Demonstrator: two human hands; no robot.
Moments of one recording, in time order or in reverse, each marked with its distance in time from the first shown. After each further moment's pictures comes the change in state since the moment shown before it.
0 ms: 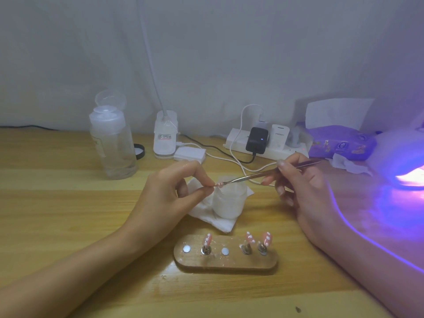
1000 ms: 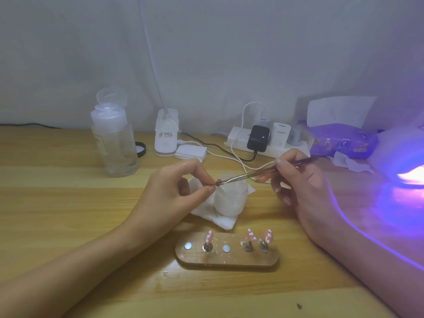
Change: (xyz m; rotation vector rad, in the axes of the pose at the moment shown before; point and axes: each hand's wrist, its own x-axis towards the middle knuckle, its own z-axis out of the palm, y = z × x) left_hand 0.000 0.004 0.000 -0.066 -0.038 -0.071; right_hand -0.002 -0.001 0.000 0.002 -0.096 -0.016
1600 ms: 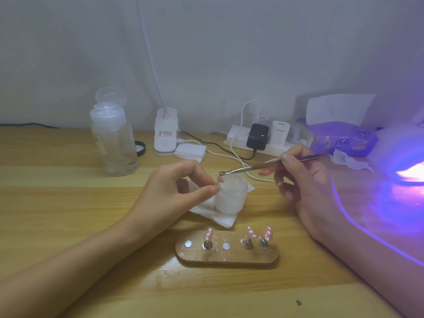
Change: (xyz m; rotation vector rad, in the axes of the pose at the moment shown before) left_hand 0.001 0.001 -0.001 -0.071 -0.037 -0.044; right_hand -0.002 -0.003 0.000 0.026 0.023 -0.047
